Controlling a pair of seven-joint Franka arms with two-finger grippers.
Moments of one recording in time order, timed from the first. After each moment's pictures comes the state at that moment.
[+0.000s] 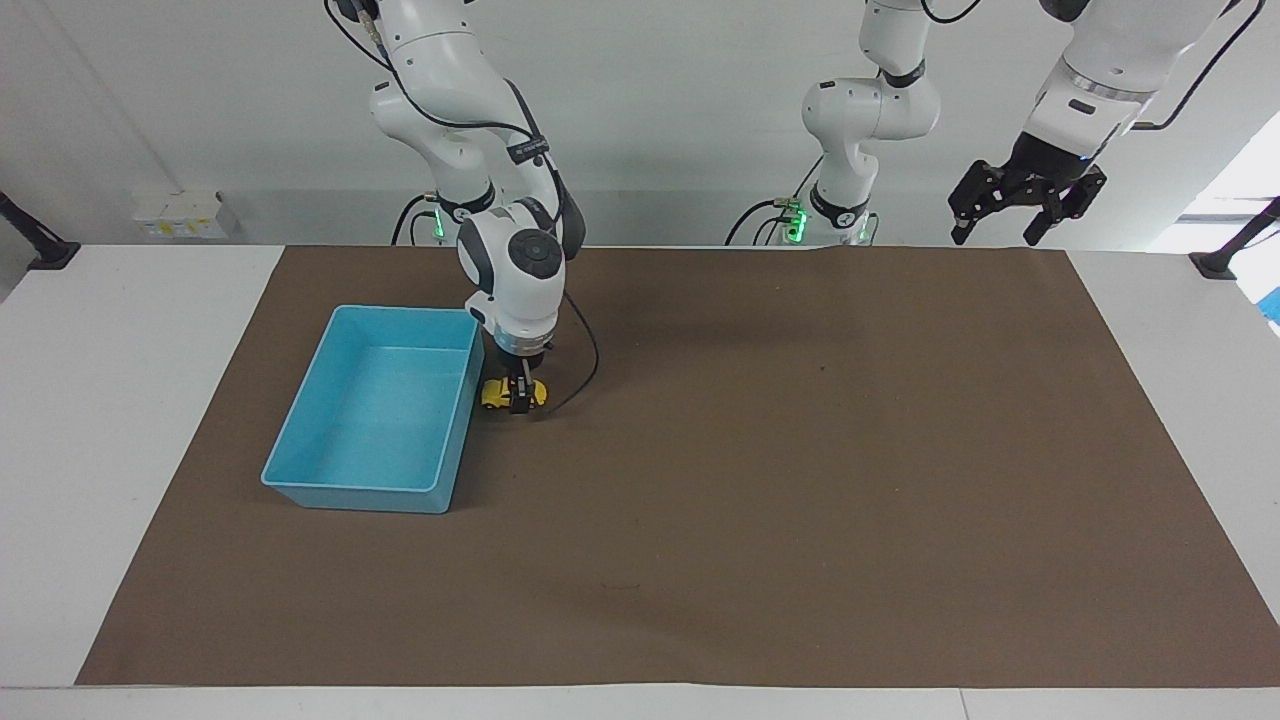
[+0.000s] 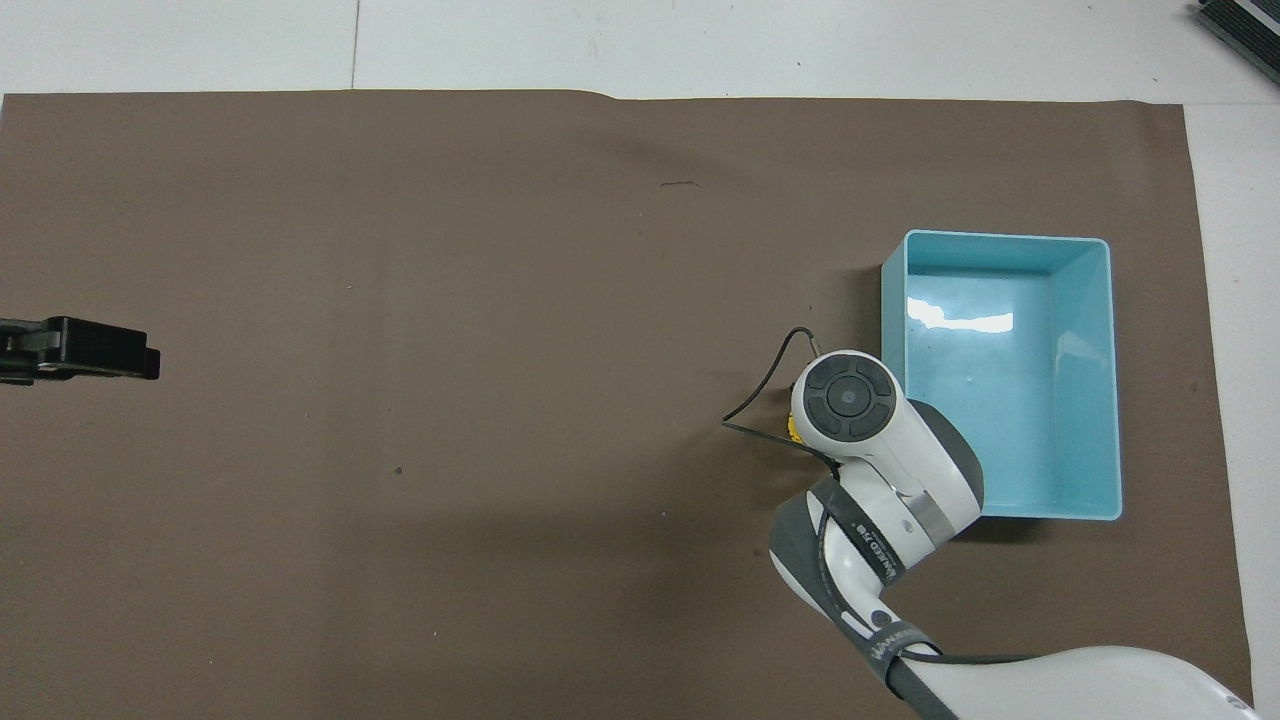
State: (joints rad) left arm -0.09 -0.12 0.00 -1.63 -0.05 1.54 -0.06; right arm 0.27 0.21 0.11 -2.18 -0.33 2.27 2.00
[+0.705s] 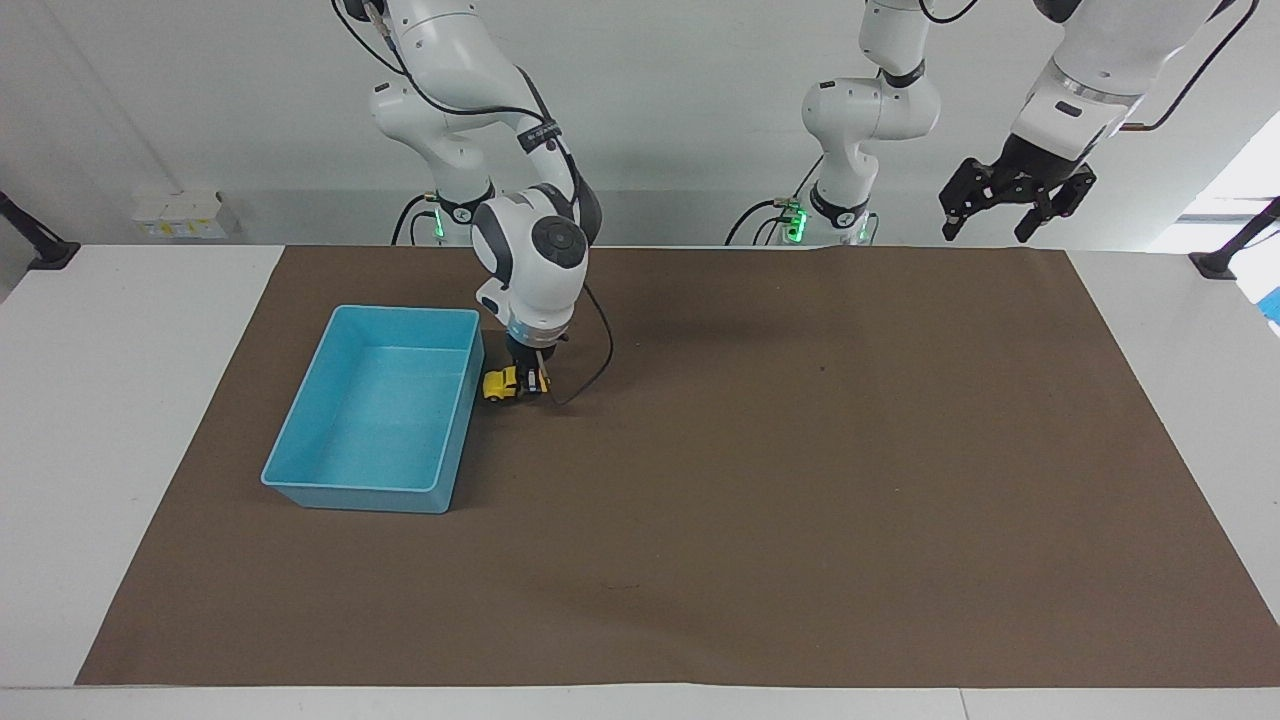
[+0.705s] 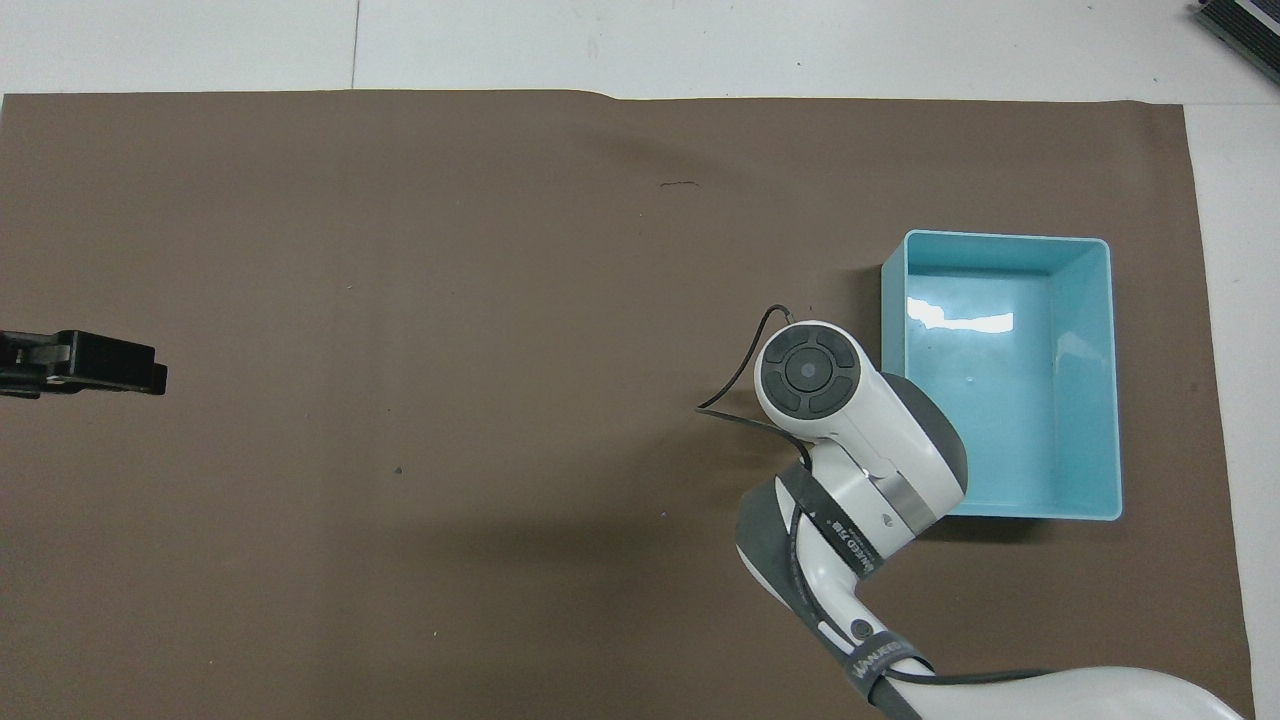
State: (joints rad) left arm -0.09 -0.12 -0.01 -1.63 -0.05 1.50 -0.06; right arm 0.33 0.20 0.11 -2.01 -0.33 2.07 1.96
